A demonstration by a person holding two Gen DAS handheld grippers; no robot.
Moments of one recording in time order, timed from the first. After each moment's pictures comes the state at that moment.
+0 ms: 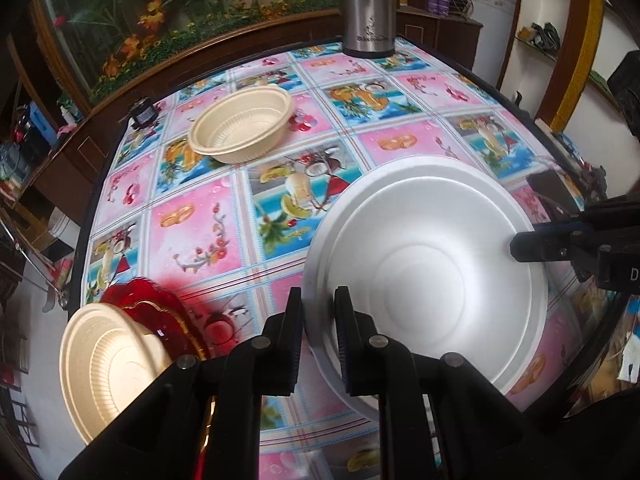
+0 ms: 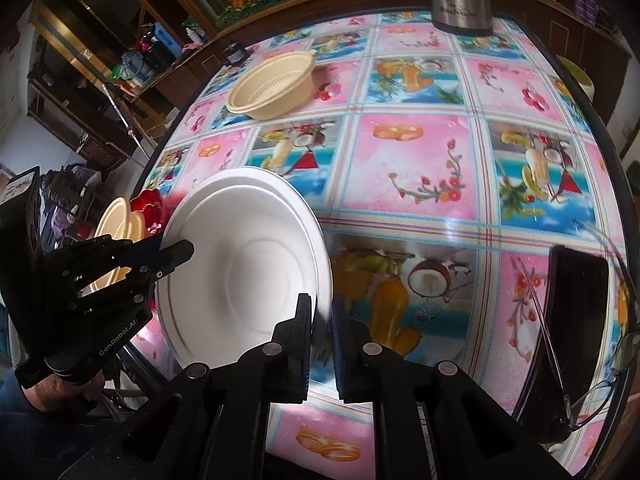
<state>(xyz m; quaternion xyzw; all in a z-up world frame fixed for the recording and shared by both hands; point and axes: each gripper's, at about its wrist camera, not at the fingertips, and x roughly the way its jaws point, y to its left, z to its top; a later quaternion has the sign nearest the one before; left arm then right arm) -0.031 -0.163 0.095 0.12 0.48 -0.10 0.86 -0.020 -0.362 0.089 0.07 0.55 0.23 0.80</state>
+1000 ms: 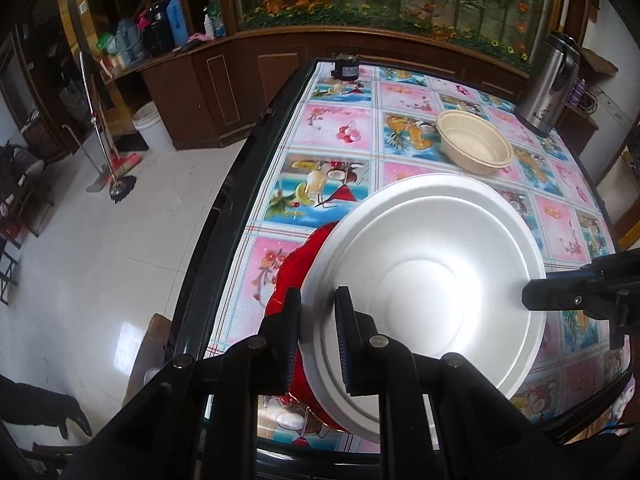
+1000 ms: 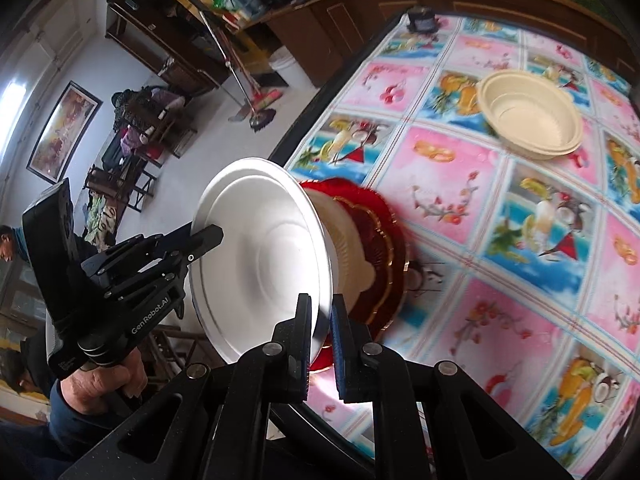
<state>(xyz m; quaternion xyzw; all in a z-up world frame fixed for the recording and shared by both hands) -0.080 0.071 0.130 -0.04 0.48 0.08 0.87 -0.002 -0.126 0.129 0.01 0.58 0.40 0.71</state>
